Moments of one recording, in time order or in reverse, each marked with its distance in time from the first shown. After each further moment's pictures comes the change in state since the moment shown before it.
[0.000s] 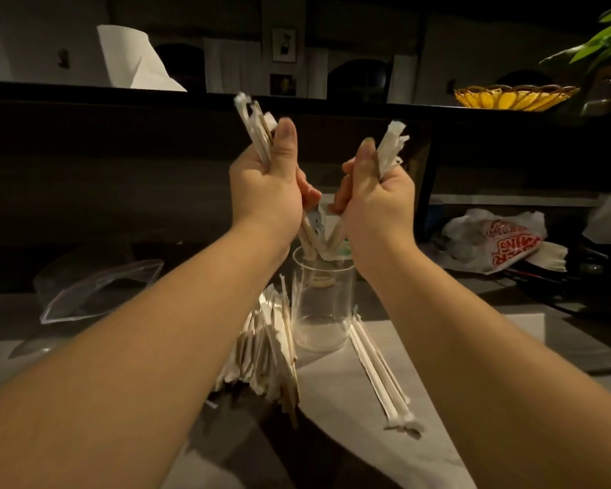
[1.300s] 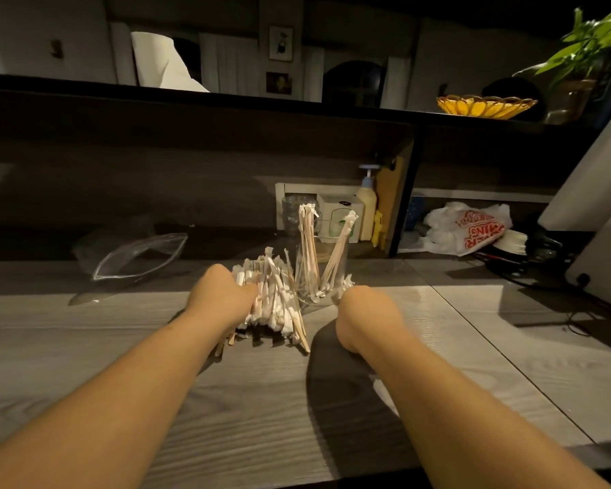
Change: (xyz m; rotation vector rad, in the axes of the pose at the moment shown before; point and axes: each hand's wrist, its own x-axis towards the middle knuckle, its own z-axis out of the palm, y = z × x) left_hand -0.085 -0.047 -0.119 0.996 -0.110 -0.459; right_hand -0.112 0.035 -0.044 -1.626 -0.529 0.458
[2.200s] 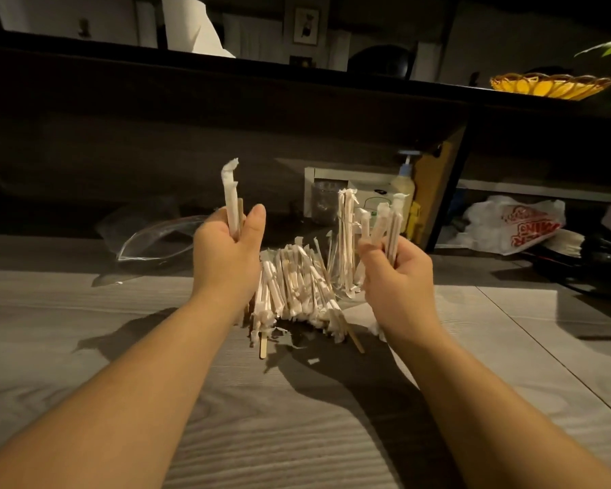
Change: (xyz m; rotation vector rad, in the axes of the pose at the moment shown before) left_hand 0.008 -0.005 -0.019 -0.649 0.258 0.251; right_hand -0.002 -0.018 0.006 1.320 0.411 -0.436
